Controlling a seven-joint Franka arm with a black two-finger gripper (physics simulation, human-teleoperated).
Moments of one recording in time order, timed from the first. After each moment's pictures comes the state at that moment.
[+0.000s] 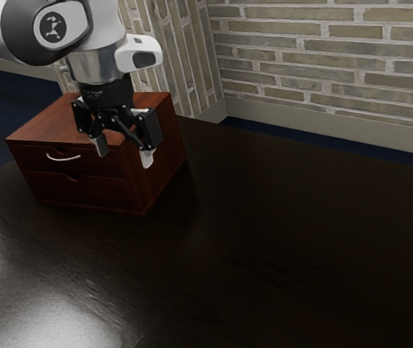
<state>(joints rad) 0.16 0.01 -0.13 -1.35 0.11 1.36 -0.14</state>
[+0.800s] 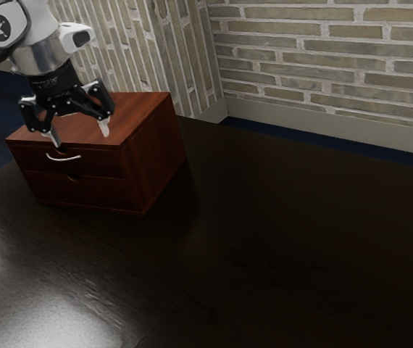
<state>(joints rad) 0.13 -0.01 0.15 -1.39 0.04 1.51 -0.47</state>
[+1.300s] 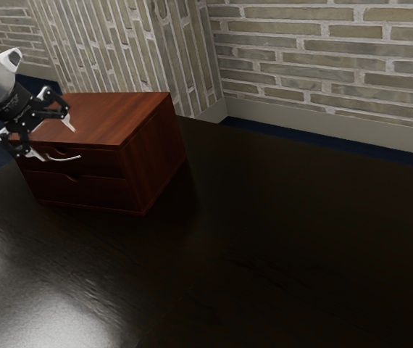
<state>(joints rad) 0.23 -0.02 0.36 -1.62 -0.27 1.91 -0.68</state>
